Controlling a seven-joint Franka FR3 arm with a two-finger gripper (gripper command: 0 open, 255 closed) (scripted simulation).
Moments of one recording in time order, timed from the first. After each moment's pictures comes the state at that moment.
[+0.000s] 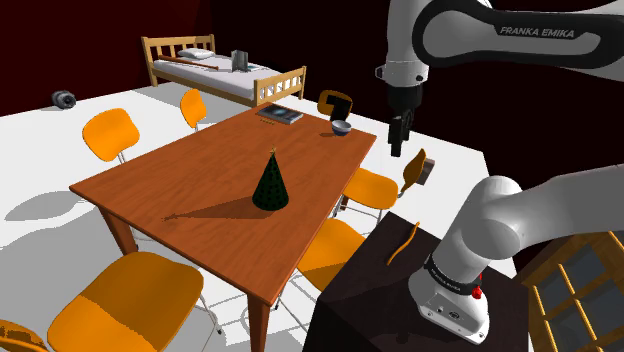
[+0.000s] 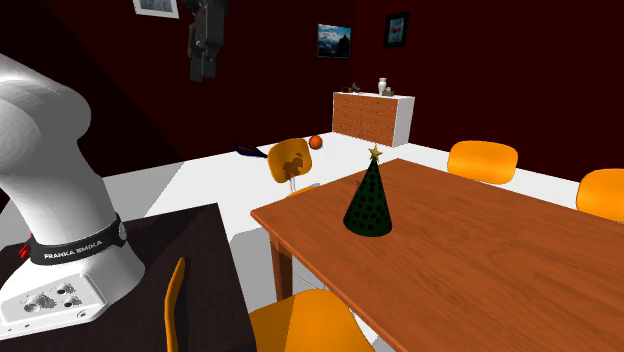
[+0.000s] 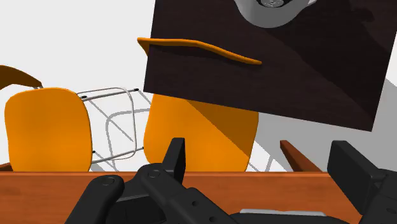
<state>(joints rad) 0.01 -0.79 0.06 -2.45 -0.08 1.42 -0.11</state>
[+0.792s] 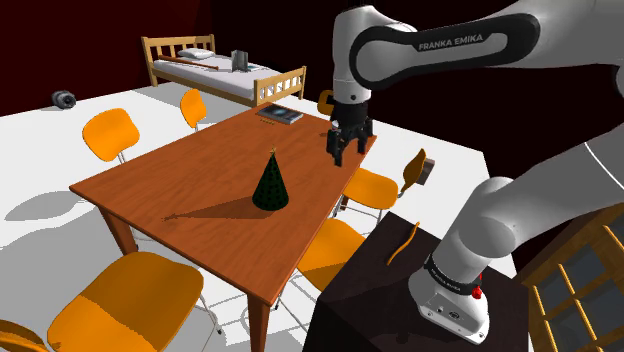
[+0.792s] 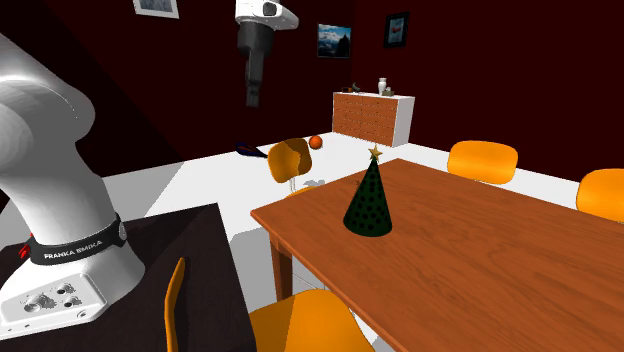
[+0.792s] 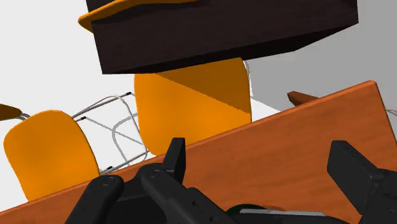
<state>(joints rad) -0.06 -0.49 0.22 -2.38 0.03 1.71 0.30</state>
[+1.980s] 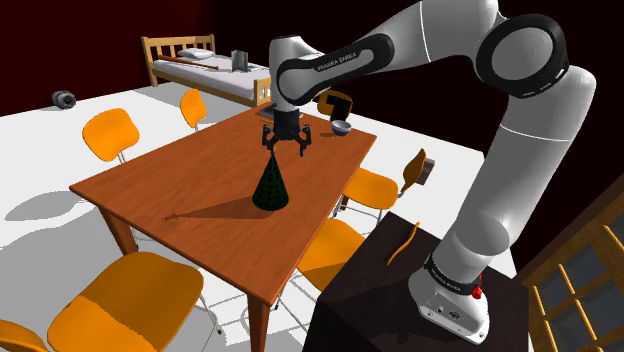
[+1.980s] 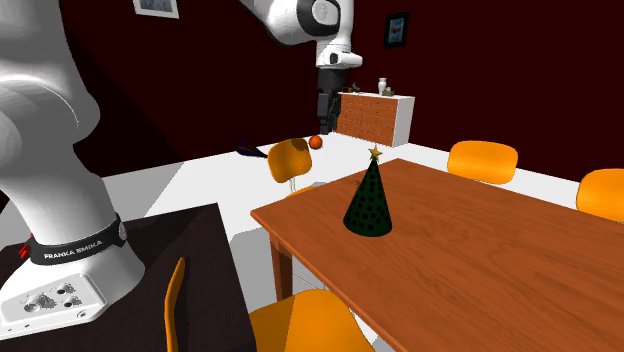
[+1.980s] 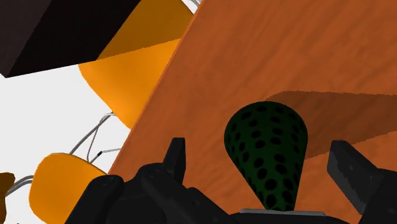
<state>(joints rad) -0.14 0.15 0.29 -1.96 -0.10 2.01 0.98</state>
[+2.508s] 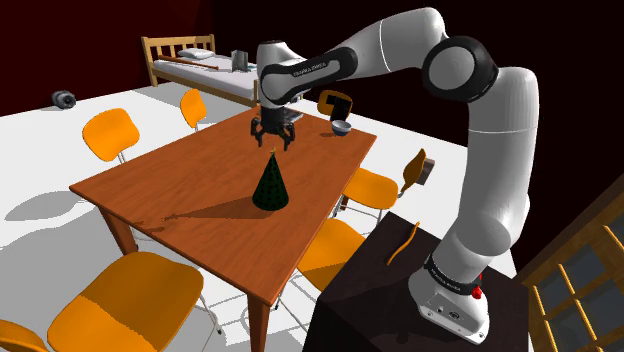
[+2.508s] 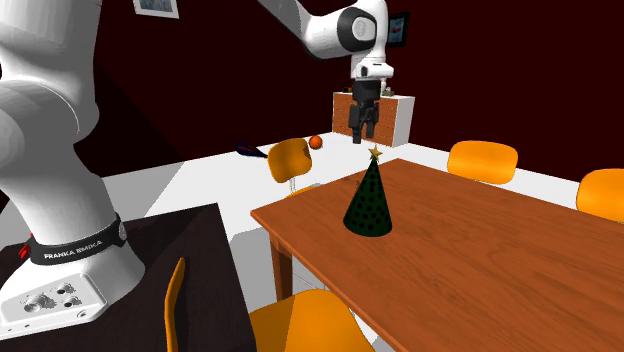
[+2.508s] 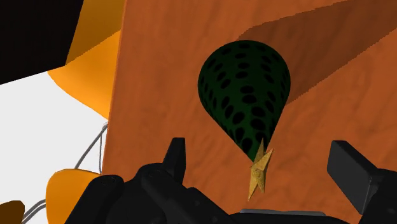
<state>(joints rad) -0.12 0.42 0.23 -1.65 -0.17 2.03 1.22</state>
